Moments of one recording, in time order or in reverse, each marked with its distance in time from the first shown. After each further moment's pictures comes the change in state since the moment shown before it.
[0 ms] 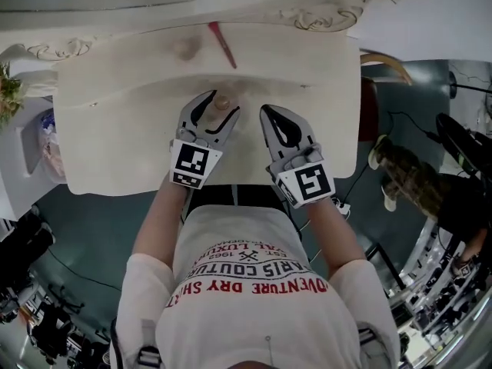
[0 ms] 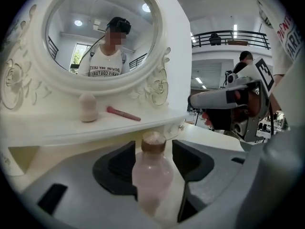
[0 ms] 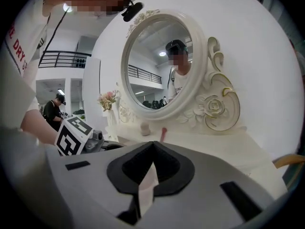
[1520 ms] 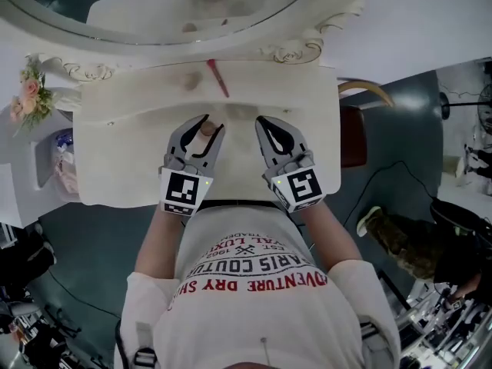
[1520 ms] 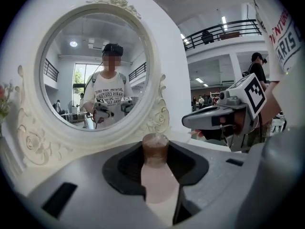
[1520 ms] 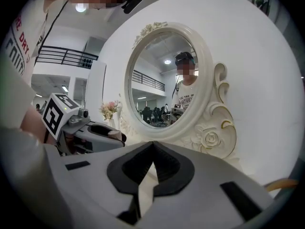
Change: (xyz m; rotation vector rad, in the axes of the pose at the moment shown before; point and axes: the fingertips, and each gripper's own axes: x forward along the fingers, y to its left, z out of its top) left arm -0.069 -0.011 0.111 0.129 -0.092 0.106; right arm -0.025 -0.003 0.069 -0.084 -0.076 -0.016
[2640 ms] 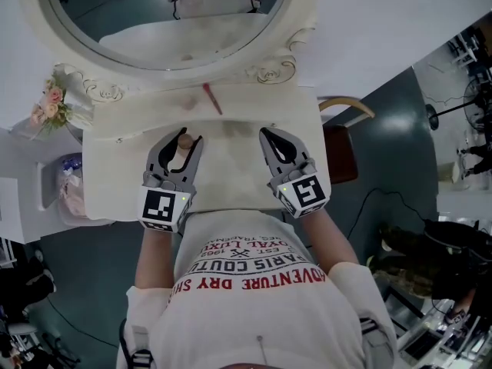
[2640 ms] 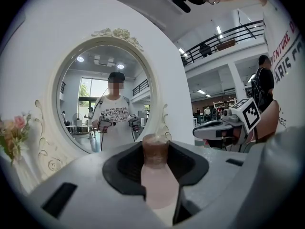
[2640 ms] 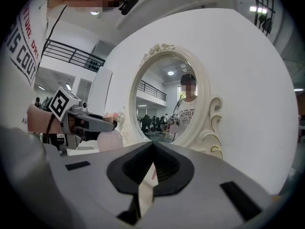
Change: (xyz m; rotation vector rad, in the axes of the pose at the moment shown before) left arm -0.086 0.007 0.079 0.017 -0.174 0.061; right arm -0.060 0.009 0.058 -0.085 -0.118 -0.027
